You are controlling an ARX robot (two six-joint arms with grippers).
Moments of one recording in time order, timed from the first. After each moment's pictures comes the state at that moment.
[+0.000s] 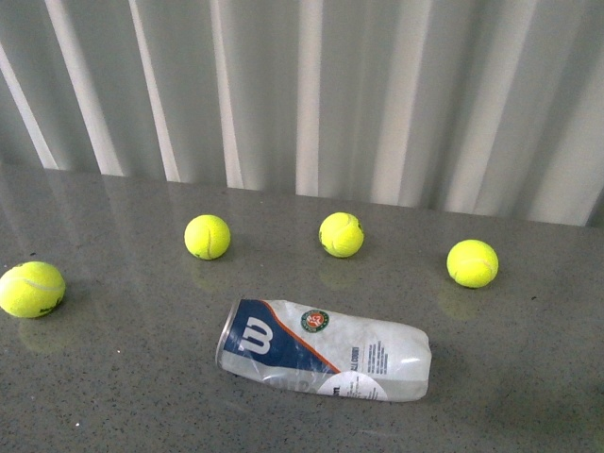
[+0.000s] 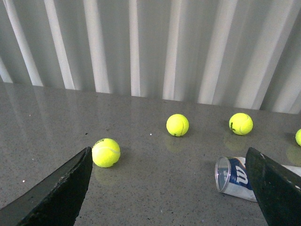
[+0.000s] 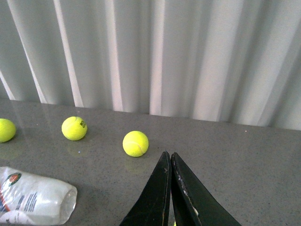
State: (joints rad) left arm 0.00 0.00 0.02 0.00 0.00 0.00; right arm -0.09 0.45 0.00 0.45 -0.08 -0.01
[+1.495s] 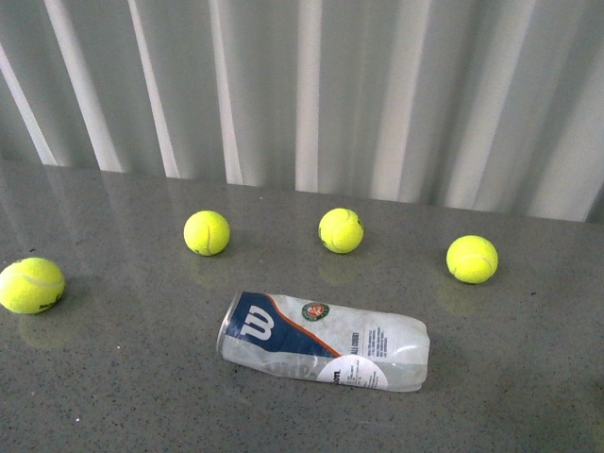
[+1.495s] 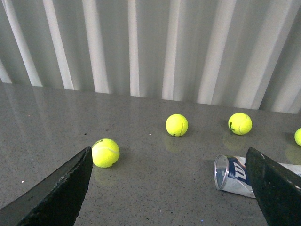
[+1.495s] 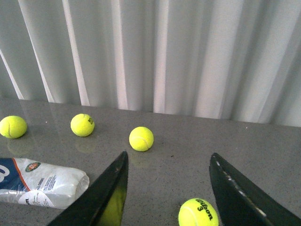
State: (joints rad) left arm 0.00 0.00 0.02 0.00 0.00 0.00; right arm 0.00 0.00 0.00 0.00 0.00 -0.01
